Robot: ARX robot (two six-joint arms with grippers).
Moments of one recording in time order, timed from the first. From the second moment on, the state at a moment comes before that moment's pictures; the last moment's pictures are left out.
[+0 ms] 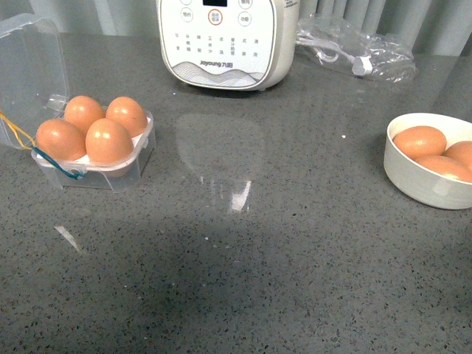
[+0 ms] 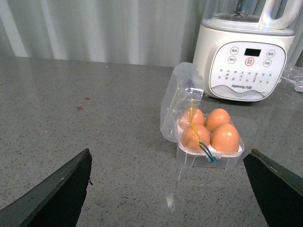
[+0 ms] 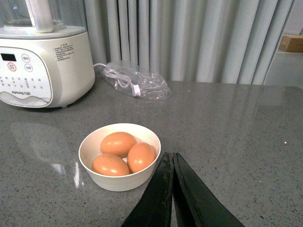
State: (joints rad) left arm 0.00 0.00 0.03 0.00 0.00 0.00; right arm 0.00 0.20 0.00 0.20 0.00 -0.01
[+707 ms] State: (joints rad) left arm -0.02 0.10 0.06 -0.09 -0.20 -0.13; right arm 0.00 0.01 0.00 0.00 0.00 -0.01
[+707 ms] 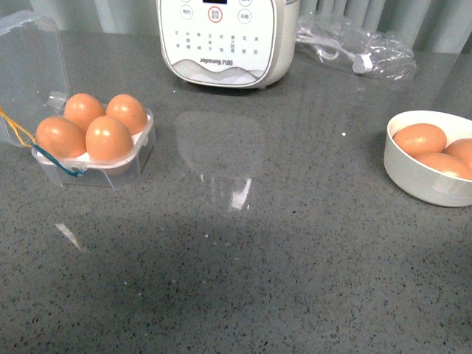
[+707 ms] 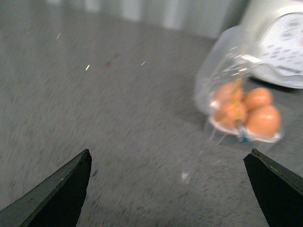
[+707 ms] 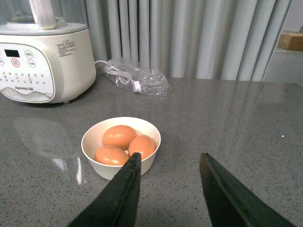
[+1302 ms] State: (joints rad) left arm 0.25 1.40 0.62 0.31 -0.31 -0.40; right arm 0.00 0.00 0.00 0.00 0.00 -0.01
